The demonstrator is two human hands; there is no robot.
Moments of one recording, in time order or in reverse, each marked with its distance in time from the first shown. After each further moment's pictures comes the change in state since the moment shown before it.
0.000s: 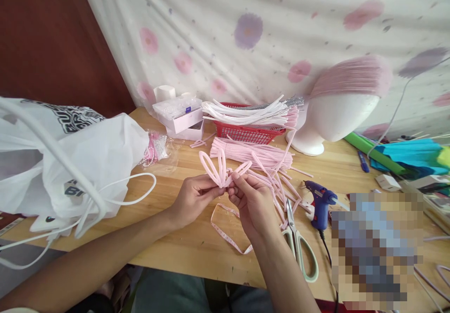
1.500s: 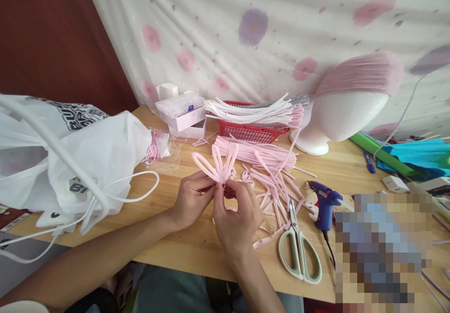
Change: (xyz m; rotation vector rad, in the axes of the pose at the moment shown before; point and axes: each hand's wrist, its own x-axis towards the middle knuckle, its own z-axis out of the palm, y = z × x) left_hand -0.003 0.005 0.000 0.198 0.175 0.141; right_hand -0.014 0.050 0.012 -1.048 0.293 -1.142
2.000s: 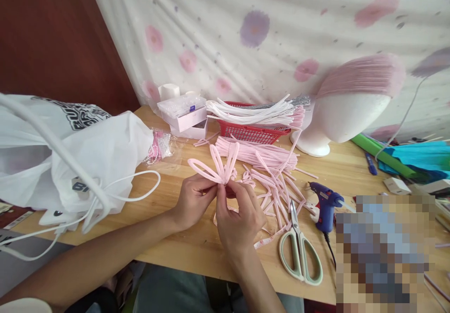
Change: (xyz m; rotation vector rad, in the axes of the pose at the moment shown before) left_hand -0.002 -0.003 0.002 -0.009 -0.015 -0.022; right_hand 0.000 0.002 -0.001 0.008 0.015 -0.035
